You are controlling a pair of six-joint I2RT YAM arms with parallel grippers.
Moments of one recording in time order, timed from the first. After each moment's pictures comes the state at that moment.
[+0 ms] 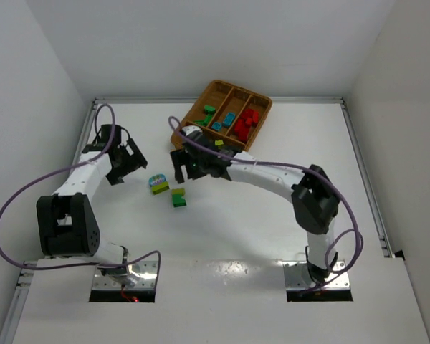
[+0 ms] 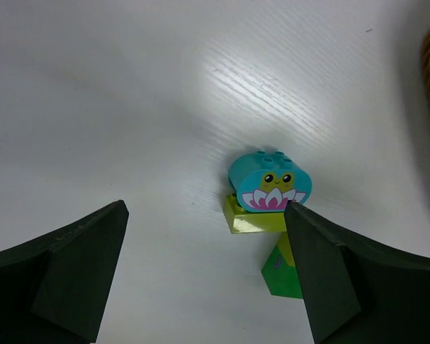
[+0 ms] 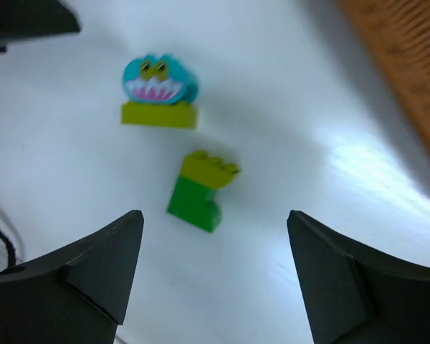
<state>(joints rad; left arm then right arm) 0.07 1.46 1.04 -0.63 -0.05 -0.54 0.87 1.92 1.52 -0.37 0.11 0.44</state>
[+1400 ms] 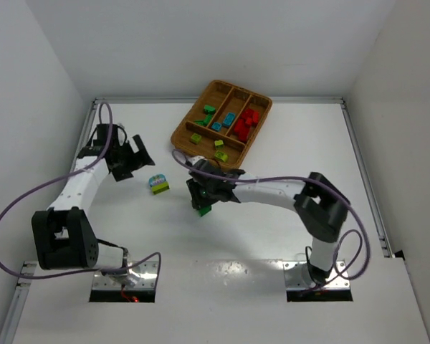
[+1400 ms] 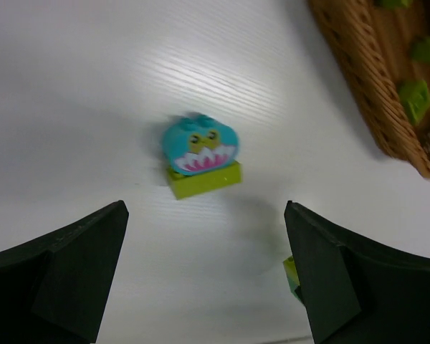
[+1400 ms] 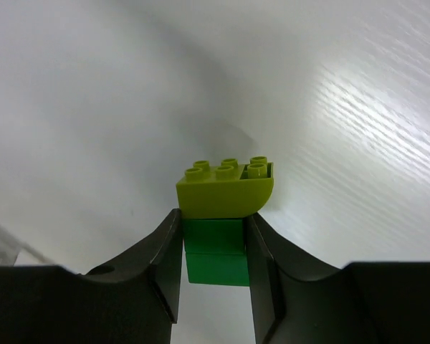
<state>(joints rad) 0.09 1.36 1.01 -0.62 0.12 -0.48 0.99 1.93 1.28 -0.32 0.07 0.49</state>
